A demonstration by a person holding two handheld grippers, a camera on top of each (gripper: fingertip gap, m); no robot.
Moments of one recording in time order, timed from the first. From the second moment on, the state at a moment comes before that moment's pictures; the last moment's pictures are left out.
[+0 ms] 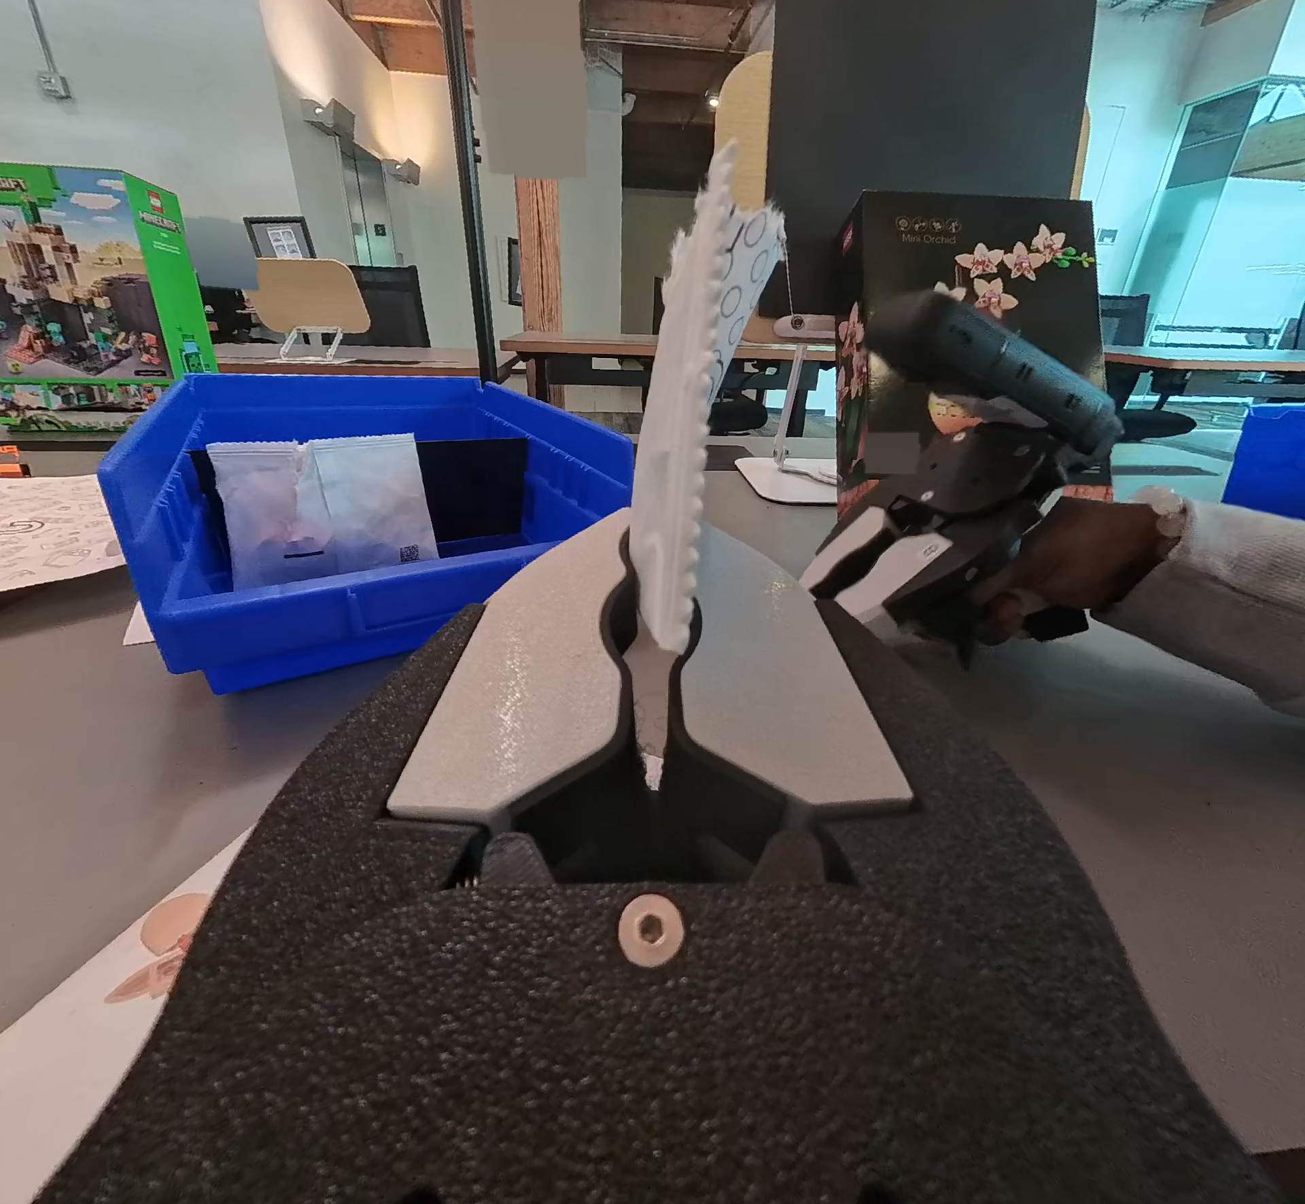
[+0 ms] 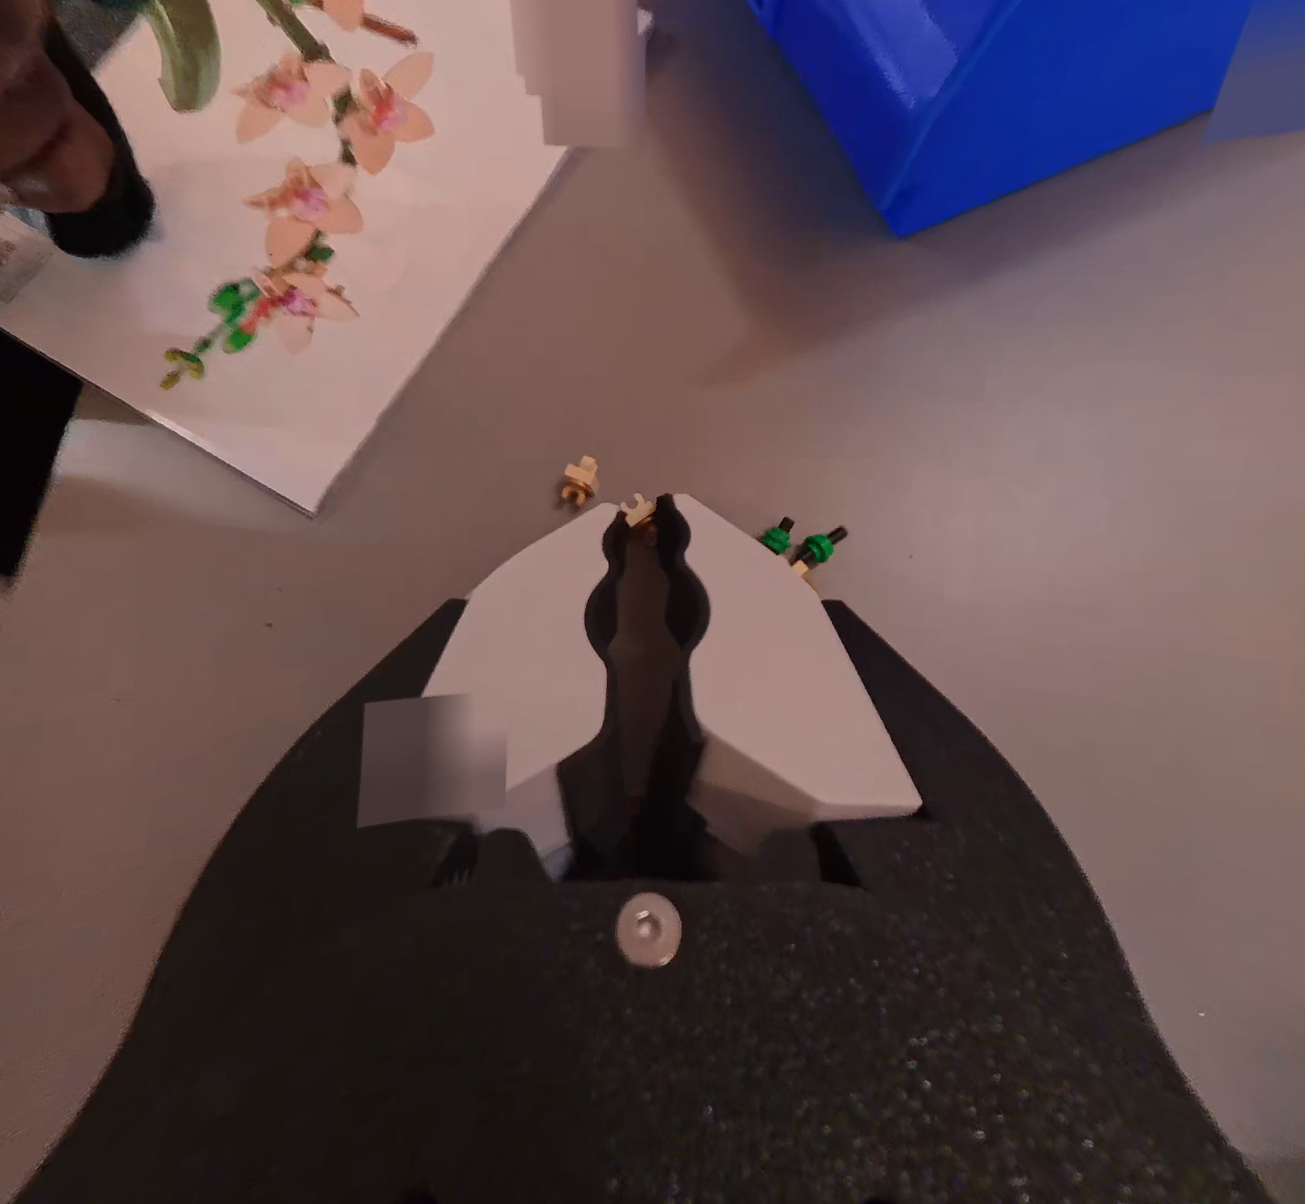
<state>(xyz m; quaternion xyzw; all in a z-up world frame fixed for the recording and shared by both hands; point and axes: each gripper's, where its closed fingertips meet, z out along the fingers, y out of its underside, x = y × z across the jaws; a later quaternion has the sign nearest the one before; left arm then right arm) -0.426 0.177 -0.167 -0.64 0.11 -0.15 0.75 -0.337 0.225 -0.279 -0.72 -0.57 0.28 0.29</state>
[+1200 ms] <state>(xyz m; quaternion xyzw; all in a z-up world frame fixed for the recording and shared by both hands) -0.424 0.178 -0.167 -0.64 0.11 -0.15 0.75 -0.348 0.214 -0.281 -0.72 -0.58 0.26 0.29</state>
